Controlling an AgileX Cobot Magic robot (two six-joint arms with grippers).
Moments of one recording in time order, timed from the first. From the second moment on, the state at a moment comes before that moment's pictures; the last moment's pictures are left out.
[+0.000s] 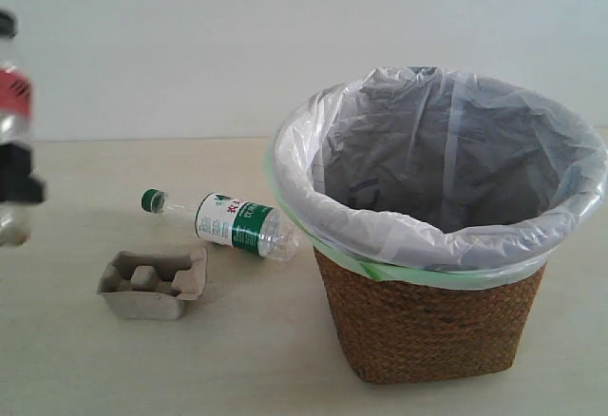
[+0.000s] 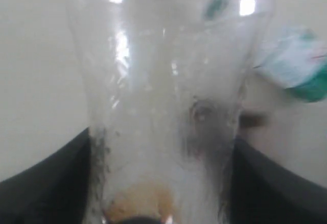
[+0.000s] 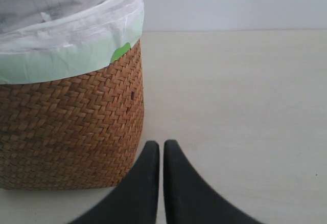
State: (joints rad) left arm -0.01 1.32 -0.84 -0.36 0.52 0.19; right arm 0.11 0.00 0.00 0.18 0.34 -0.13
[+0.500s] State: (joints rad) left arm -0.42 1.57 -1.48 -0.83 0.75 0.24; right arm 0.11 0.00 0.00 0.18 0.34 -0.13
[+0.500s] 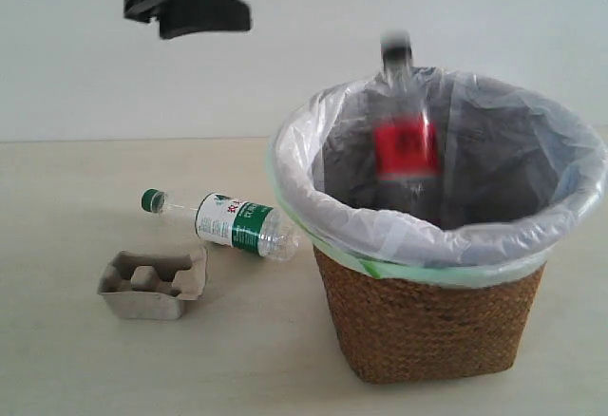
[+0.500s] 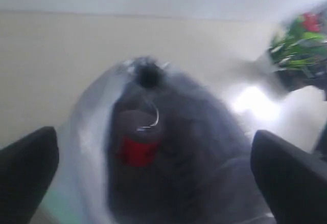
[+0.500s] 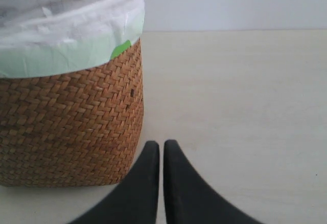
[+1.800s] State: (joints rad) left arm -0.37 1.76 -1.20 0.14 0.86 0.78; right arm 0.11 0.00 0.00 0.18 0.34 -0.13
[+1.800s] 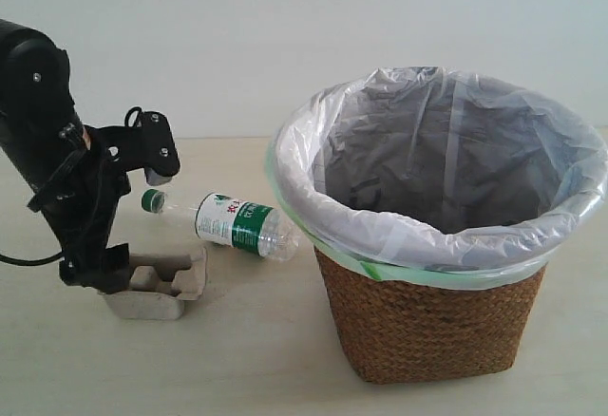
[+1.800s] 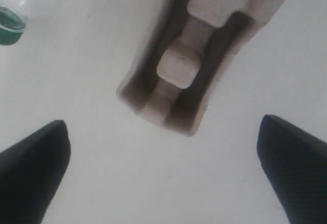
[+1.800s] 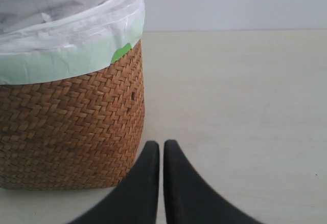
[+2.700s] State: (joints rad) left arm -0.37 1.89 -1.20 0.14 0.72 1.04; right arm 0.11 0.00 0.00 0.18 0.34 -0.13
